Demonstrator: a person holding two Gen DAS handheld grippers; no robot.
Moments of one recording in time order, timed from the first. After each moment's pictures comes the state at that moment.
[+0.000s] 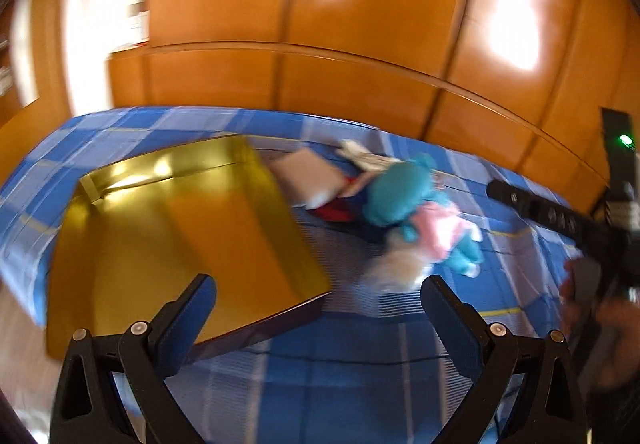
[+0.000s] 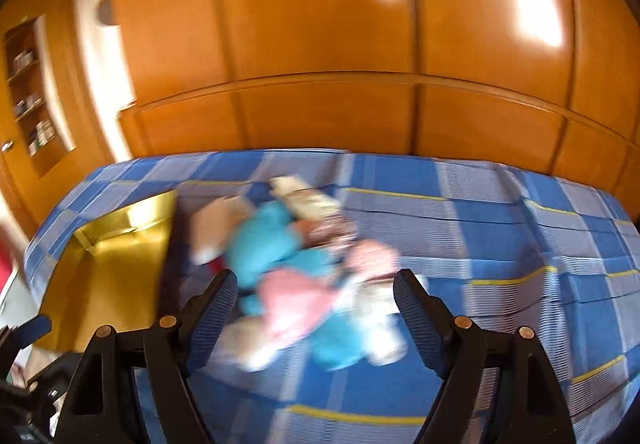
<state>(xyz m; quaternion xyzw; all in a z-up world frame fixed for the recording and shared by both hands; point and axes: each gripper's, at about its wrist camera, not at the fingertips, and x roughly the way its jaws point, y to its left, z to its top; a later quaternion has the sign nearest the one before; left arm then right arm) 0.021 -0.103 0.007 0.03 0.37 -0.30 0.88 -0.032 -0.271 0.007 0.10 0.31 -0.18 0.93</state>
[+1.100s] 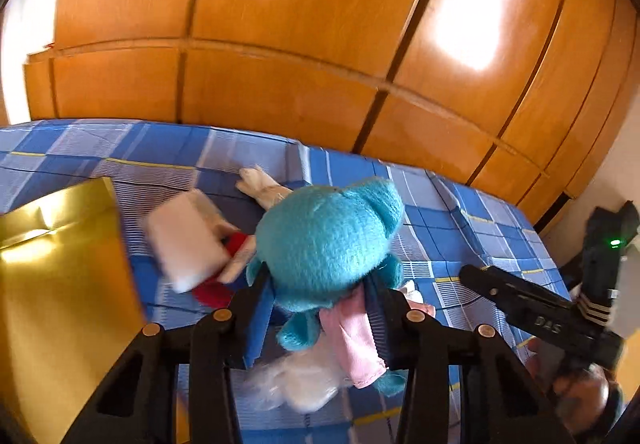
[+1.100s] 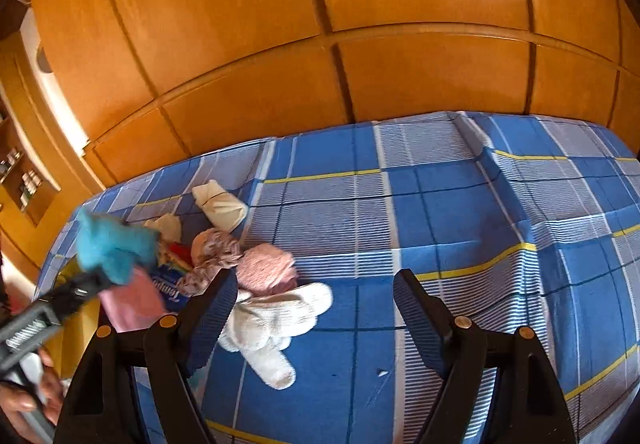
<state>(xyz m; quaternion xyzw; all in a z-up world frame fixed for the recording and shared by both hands) 0.089 -0.199 0.015 -0.01 0.39 -0.38 0.84 -0.050 -0.395 -0.017 0.21 0.33 -0.20 0.90</state>
